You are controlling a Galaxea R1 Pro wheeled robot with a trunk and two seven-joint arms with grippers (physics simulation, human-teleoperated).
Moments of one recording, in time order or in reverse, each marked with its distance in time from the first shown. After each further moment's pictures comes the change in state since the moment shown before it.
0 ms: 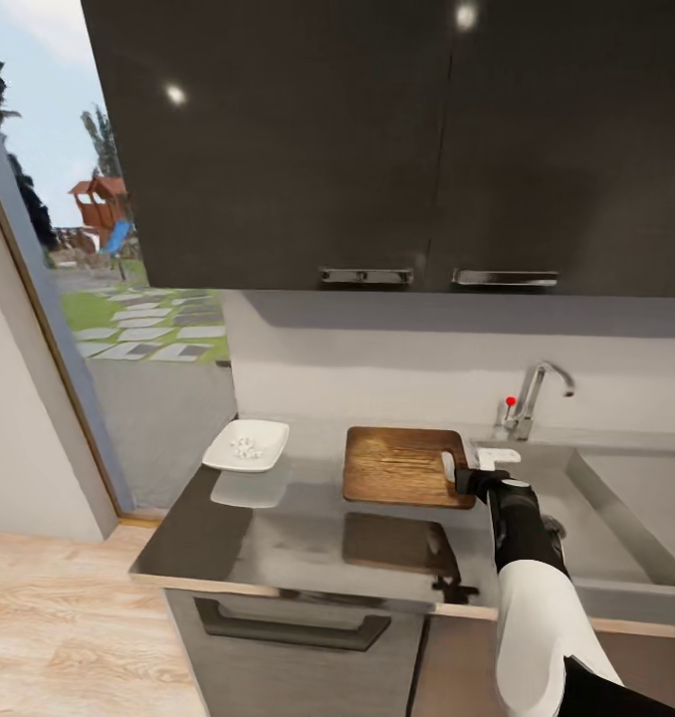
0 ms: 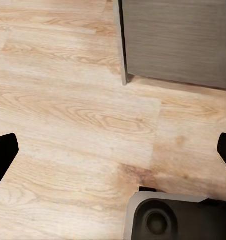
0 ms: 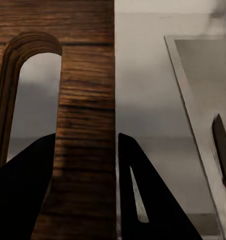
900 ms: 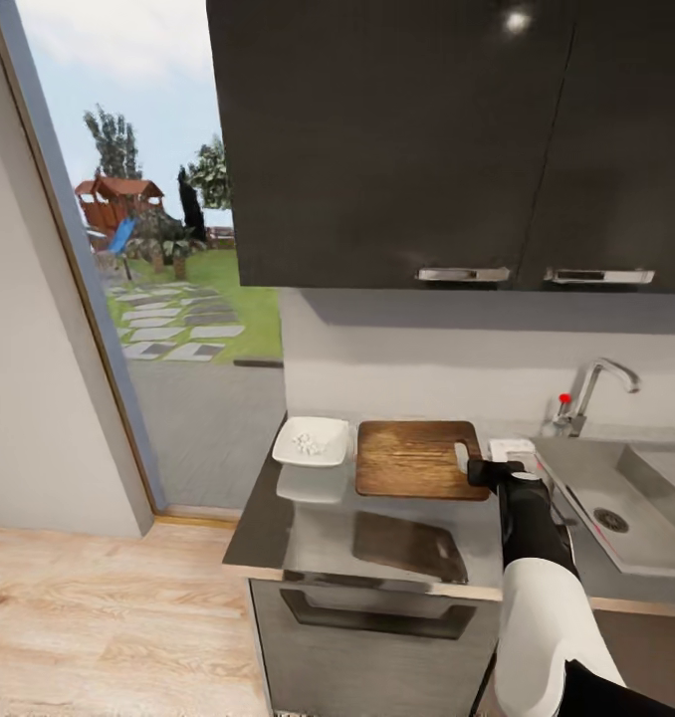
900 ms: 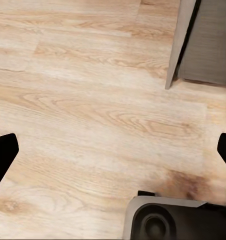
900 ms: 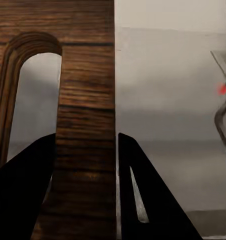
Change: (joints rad) left arm 0.001 0.002 0.000 -0.014 0.000 -0.002 0.000; right arm 0.000 0.000 -0.001 -0.086 0.058 0.007 0.005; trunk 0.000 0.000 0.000
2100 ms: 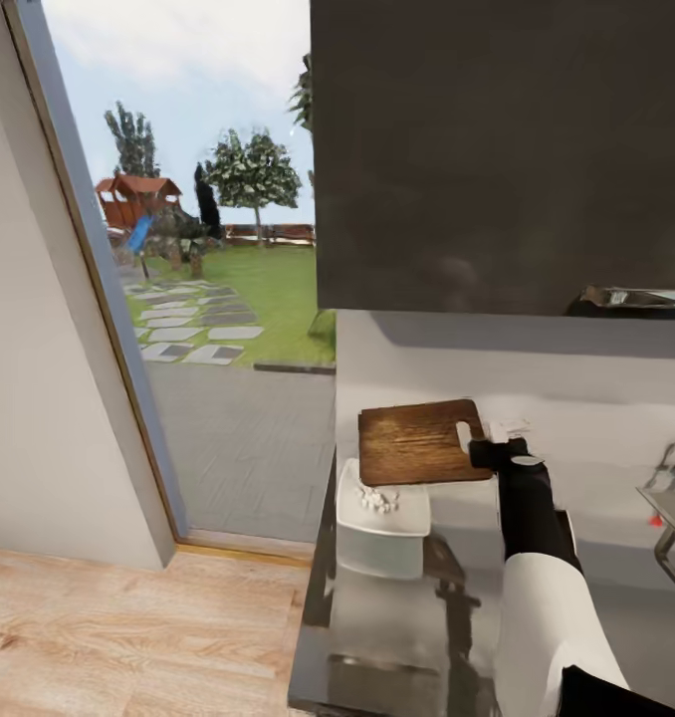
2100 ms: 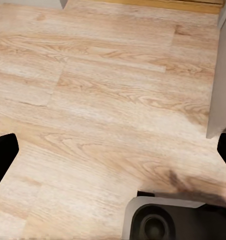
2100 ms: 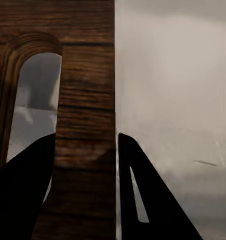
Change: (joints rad) left arm 0.000 0.000 0.000 -0.007 0.000 -0.001 0.001; right arm 0.000 0.000 0.097 -0.096 0.025 -0.005 0.007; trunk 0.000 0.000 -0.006
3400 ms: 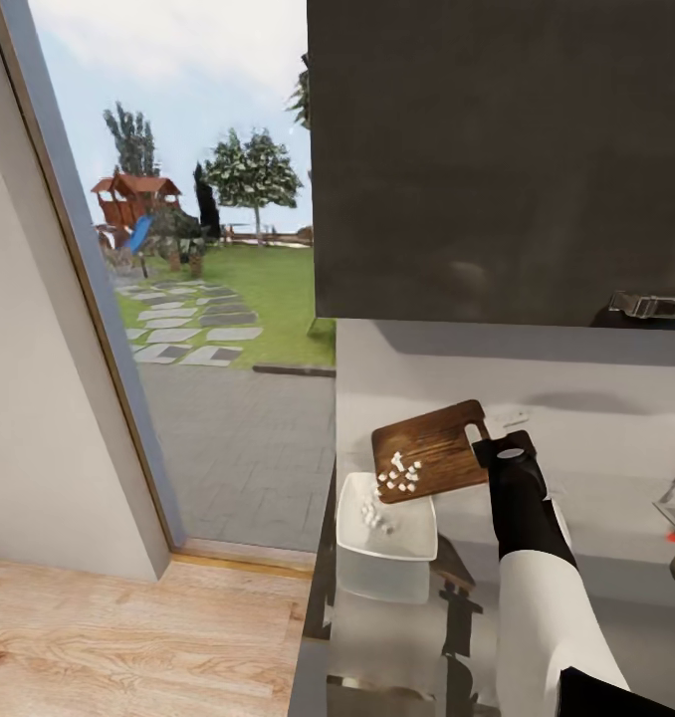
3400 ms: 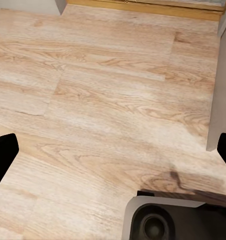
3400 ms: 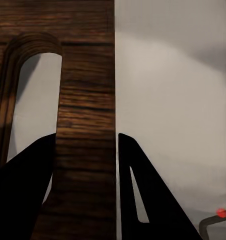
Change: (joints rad) left arm 0.000 0.000 0.001 0.000 0.000 0.002 -0.001; right arm 0.000 0.000 0.078 -0.013 0.206 0.048 -0.069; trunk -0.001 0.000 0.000
